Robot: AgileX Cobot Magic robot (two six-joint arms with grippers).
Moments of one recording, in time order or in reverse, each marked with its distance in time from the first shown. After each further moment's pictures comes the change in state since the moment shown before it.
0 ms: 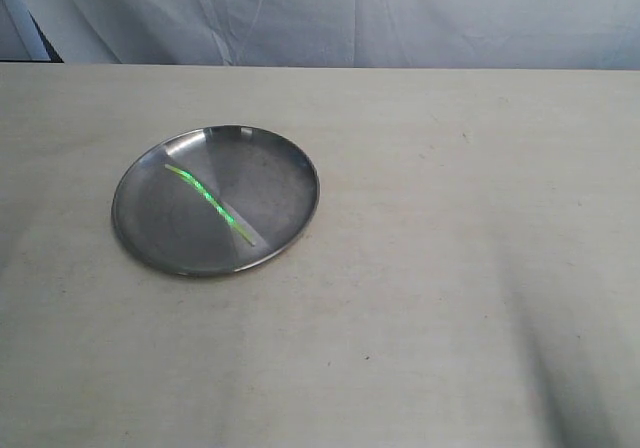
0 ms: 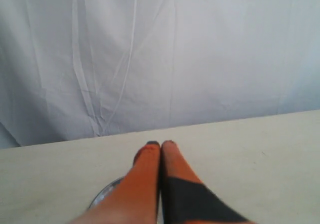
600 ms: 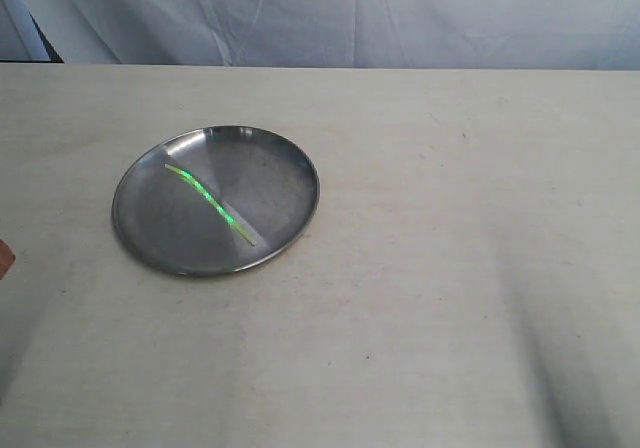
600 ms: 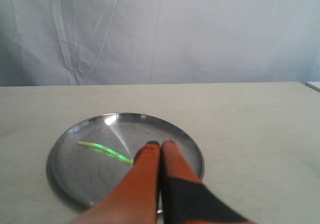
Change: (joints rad) left arm 0.412 -0.334 0.303 -0.004 -0.477 -0.067; right arm 0.000 0.000 0.000 0.000 0.000 0.000
